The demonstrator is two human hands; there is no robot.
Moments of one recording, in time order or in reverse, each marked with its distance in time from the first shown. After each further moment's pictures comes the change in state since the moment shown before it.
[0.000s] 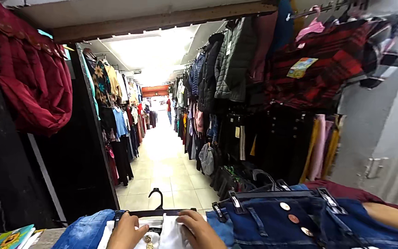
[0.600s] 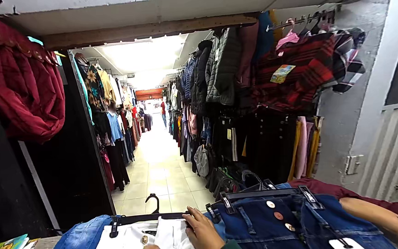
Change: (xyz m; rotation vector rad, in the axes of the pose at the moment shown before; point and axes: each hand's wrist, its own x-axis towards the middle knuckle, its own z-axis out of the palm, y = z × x) left_hand -0.070 0.017 0.045 -0.093 0.069 0.519; right_hand -0.002 0.013 -0.015 -0.172 -0.243 0.449
